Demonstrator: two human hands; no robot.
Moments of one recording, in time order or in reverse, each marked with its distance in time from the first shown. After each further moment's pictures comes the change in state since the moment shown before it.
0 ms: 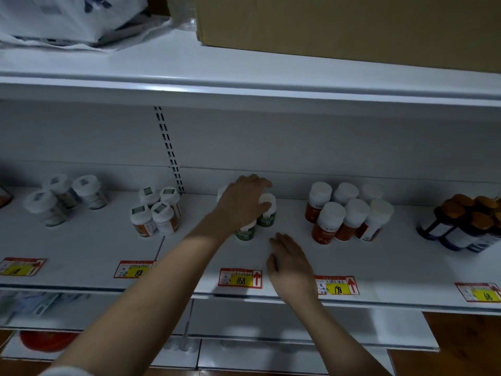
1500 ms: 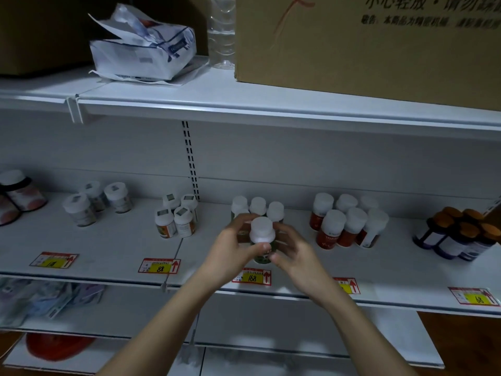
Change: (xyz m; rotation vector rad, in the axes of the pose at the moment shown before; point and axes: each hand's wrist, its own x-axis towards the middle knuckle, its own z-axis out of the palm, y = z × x) left_hand -0.136 0.029 -0.030 -0.811 0.141 -0.213; right_hand -0.028 -0.070 -0.087 0.769 -0.153 -0.094
